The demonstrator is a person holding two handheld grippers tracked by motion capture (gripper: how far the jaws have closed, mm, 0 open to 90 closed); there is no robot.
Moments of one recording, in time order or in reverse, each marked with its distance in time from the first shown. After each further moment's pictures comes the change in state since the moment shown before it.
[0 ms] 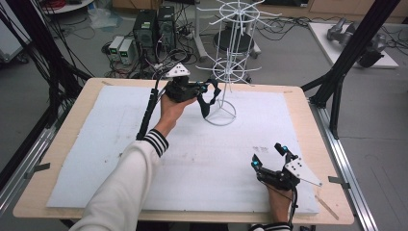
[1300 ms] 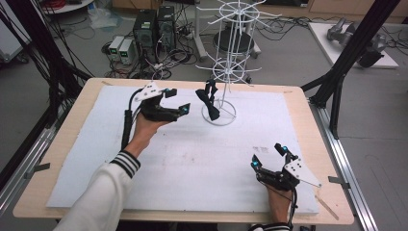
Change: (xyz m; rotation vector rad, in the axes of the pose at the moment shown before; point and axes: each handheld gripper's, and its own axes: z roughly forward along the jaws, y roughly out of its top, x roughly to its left) left arm 0.002 -0.054 -0.086 -0.132 0.027 0.050; right arm 0.002 0.000 -0.001 -0.005 -0.006 -0.014
